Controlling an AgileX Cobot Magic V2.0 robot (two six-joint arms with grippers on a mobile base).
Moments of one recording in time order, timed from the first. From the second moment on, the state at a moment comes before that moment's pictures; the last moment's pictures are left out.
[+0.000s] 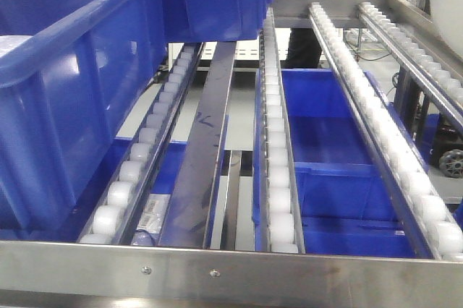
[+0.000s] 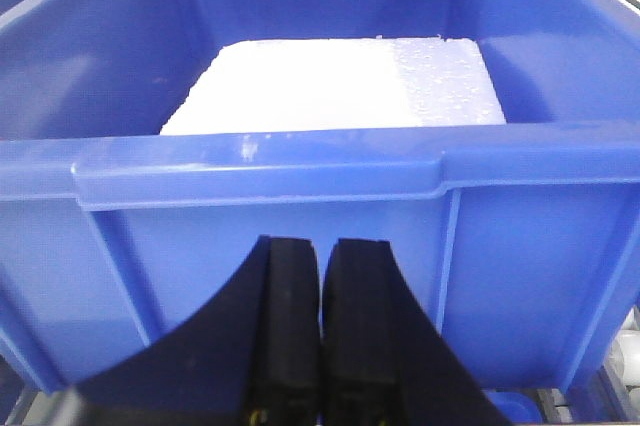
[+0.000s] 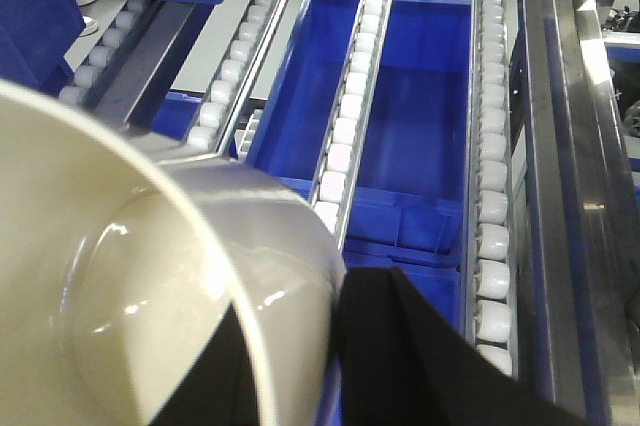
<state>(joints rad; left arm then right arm) -0.09 -0.01 0.01 0.00 0.16 0.04 0.08 0.52 -0.65 0.11 0.53 -0.03</state>
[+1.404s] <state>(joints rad) -0.09 -0.01 0.01 0.00 0.16 0.04 0.11 0.92 -0.65 0.12 0.40 -0.03</state>
